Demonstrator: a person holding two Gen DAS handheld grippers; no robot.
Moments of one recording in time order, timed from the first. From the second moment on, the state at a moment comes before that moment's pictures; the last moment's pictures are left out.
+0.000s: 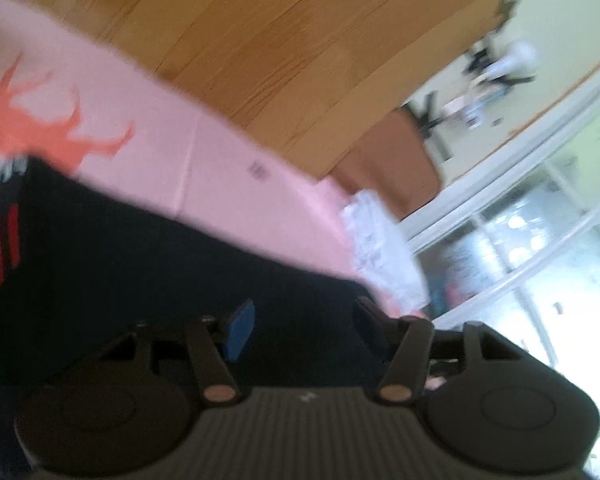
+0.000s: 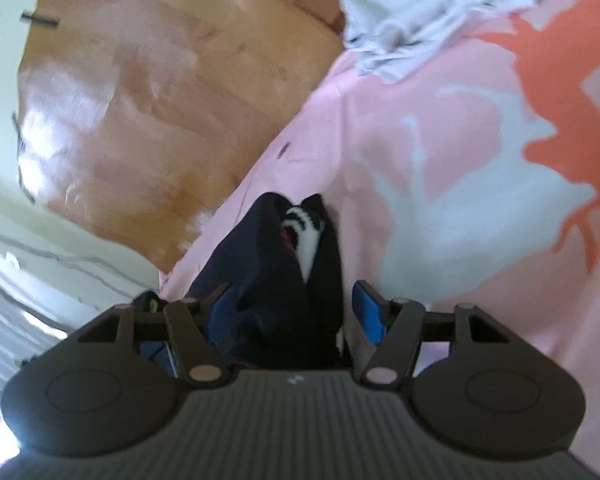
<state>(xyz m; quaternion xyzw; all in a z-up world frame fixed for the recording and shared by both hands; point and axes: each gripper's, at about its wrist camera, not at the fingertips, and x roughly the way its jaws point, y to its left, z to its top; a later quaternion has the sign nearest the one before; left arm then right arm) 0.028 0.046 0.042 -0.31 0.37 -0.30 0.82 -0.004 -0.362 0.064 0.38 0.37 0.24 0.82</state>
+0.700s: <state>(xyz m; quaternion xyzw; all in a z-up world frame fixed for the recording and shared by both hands) -0.039 0.210 0.064 -0.38 0.25 -0.15 0.88 0.016 -0.073 0.159 0.13 0.40 0.49 0.76</state>
